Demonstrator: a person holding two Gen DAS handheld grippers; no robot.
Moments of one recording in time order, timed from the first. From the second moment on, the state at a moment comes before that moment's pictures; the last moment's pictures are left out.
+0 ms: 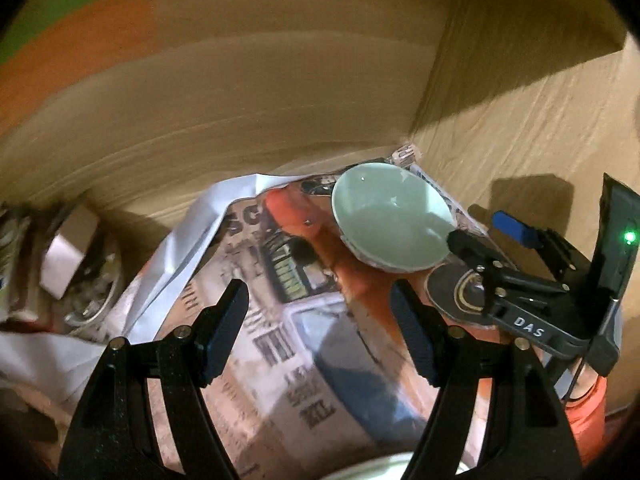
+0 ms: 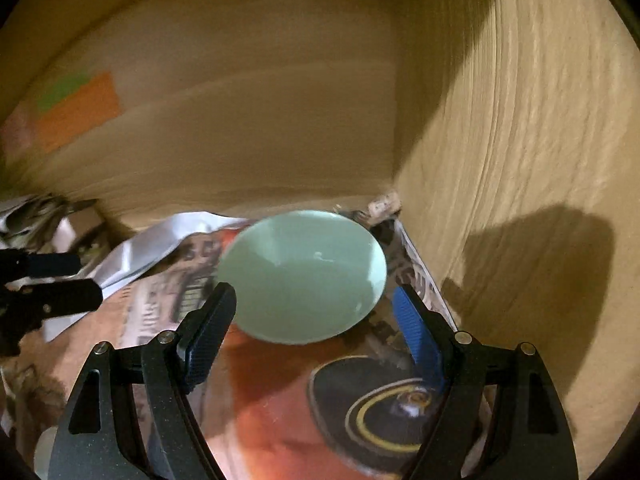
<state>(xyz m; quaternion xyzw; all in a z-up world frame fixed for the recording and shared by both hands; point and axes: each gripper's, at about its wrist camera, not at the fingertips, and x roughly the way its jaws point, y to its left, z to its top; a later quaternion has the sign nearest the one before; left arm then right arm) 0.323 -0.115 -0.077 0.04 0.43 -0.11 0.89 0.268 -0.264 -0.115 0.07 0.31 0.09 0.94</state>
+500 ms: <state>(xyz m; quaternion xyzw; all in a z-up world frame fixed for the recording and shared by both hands) 0.373 -0.140 -0.125 0.09 0.47 -0.09 0.87 0.310 -0.281 -0.164 0.11 0.38 0.09 0.91</state>
